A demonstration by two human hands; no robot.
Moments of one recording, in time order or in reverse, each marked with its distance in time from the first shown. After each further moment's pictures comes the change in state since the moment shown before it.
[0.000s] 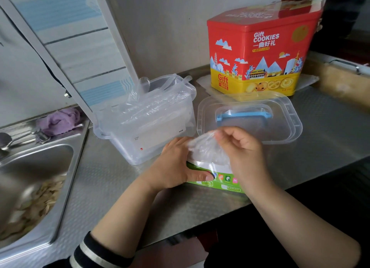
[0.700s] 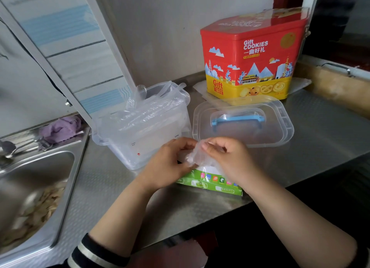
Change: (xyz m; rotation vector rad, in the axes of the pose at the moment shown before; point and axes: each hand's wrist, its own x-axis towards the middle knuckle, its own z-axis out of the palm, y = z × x) left_hand -0.002 0.006 -0.003 -0.284 0.120 0.006; right_hand 0.010 0.005 -0.011 -0.258 -0.240 0.126
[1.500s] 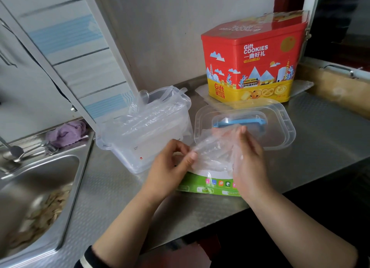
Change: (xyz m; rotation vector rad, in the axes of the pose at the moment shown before) left_hand -0.014 0.011 0.009 -0.093 0.286 -0.091; right_hand -0.007 -0.005 0.001 0.683 0.296 -0.087
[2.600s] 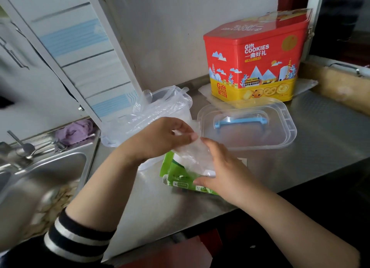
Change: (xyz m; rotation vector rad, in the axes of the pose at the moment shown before) left_hand 0.041 0.080 -0.048 0.215 -0.367 -0.153; right_hand -0.019 -0.014 -0.003 -1.269 -0.606 -0.043
